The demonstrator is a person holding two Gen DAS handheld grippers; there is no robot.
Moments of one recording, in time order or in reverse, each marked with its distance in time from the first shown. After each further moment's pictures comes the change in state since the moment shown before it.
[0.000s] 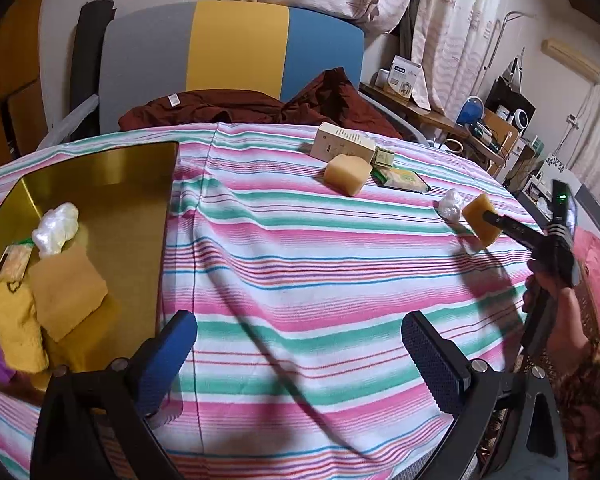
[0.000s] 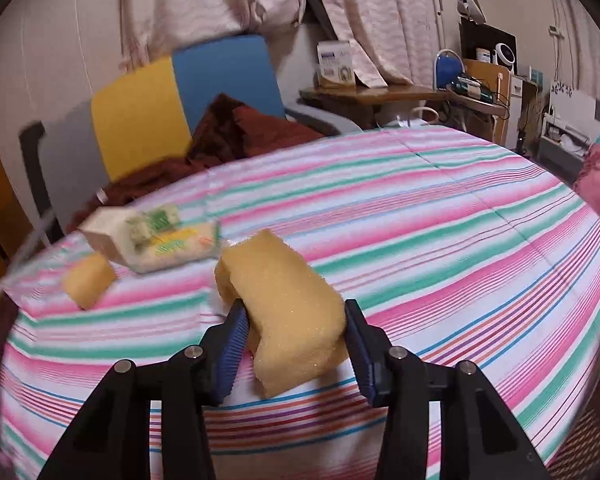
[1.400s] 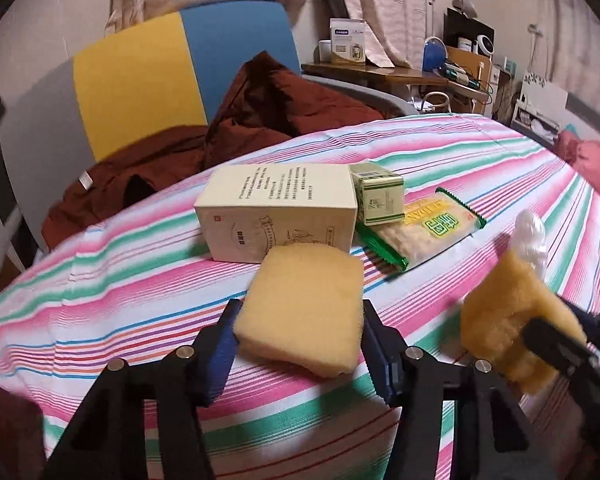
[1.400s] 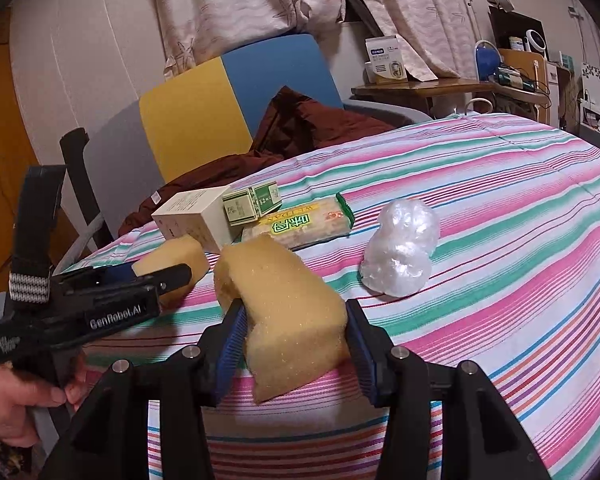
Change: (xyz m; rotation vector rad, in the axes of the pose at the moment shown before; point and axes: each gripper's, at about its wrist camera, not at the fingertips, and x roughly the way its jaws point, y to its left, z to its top) left arm 0.222 -0.087 0.133 0.359 -0.006 0.039; right arm 0.040 0.069 -0.026 0.026 0.001 0.134
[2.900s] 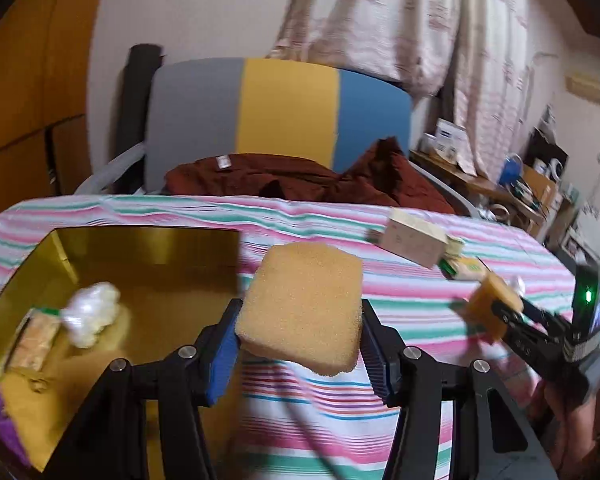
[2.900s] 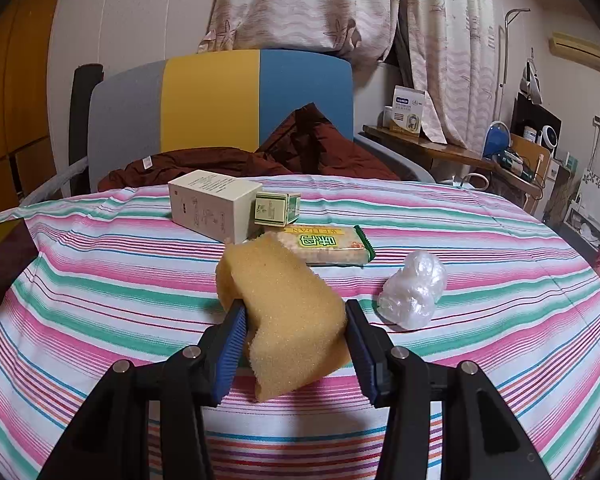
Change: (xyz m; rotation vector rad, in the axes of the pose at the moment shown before) left arm -0.200 0.111 -0.125 -0.436 -0.214 0.162; right arm -0.002 0.060 -0.010 -0.313 -0.051 -0.181
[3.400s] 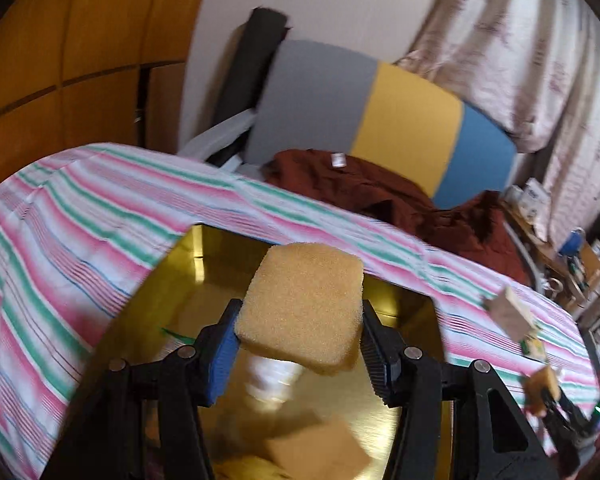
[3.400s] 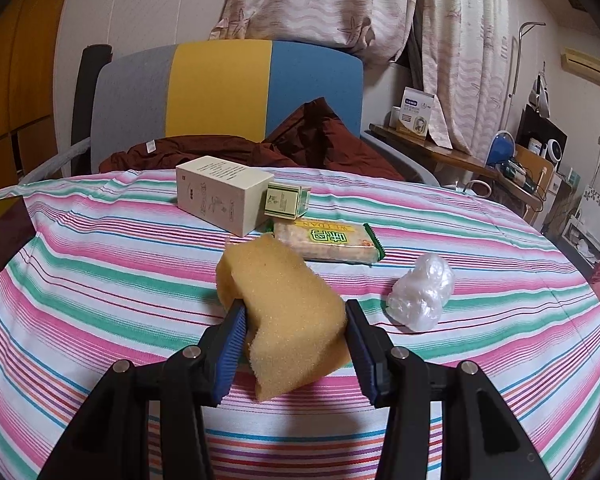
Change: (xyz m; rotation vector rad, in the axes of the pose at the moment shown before) left arm -0.008 0.176 0.050 -0.285 0.074 0.192; right arm 0.005 0.013 -0.001 -0.060 0.024 -0.015
